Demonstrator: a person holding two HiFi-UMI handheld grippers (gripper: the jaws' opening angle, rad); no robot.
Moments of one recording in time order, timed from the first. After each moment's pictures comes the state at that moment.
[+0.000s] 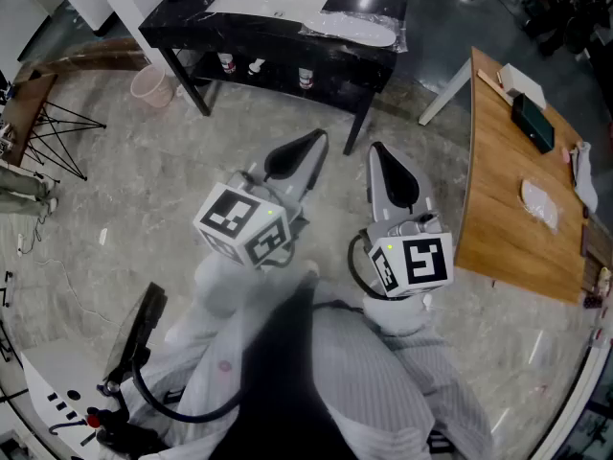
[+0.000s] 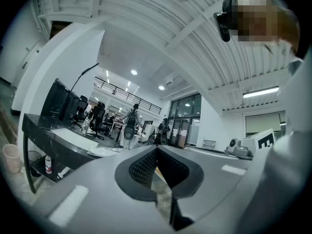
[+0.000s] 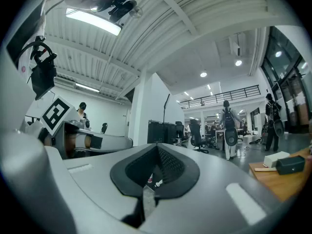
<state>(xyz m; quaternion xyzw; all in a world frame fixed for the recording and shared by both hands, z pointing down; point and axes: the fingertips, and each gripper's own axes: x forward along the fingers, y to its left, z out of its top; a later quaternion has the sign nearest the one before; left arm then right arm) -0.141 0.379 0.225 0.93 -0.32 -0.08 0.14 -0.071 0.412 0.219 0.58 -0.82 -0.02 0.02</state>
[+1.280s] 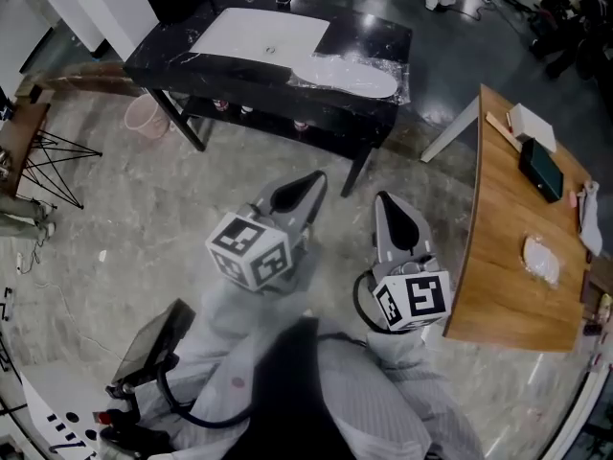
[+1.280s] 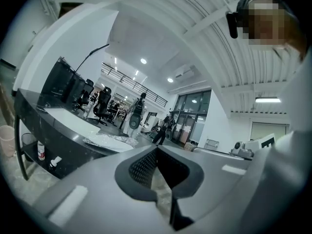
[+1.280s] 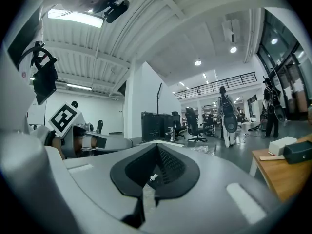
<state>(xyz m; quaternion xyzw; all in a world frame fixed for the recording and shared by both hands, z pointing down) -0.081 0.247 0.295 0.92 -0.32 -0.05 0.21 0.003 0.297 0.279 0.58 -0.81 0.05 0.03</state>
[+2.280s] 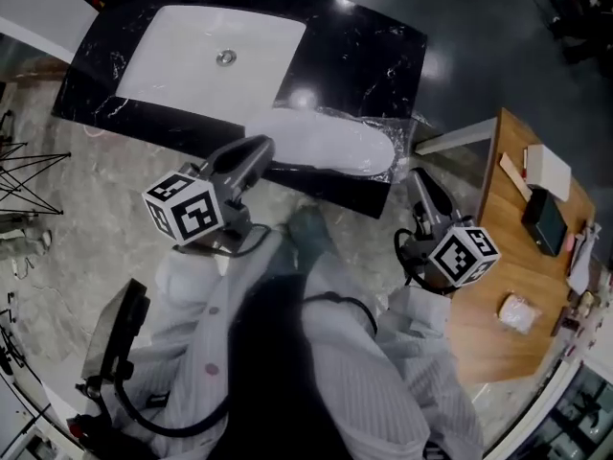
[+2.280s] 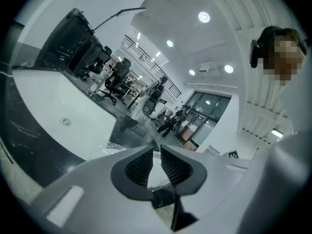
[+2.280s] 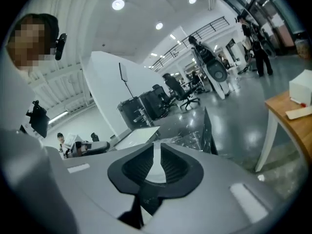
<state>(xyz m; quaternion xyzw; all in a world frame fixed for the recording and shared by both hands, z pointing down) -0.053 -0.087 0.379 0.88 -0.30 0.01 0.38 0.188 -0.014 0.384 0.55 -0.76 0.34 0.00</state>
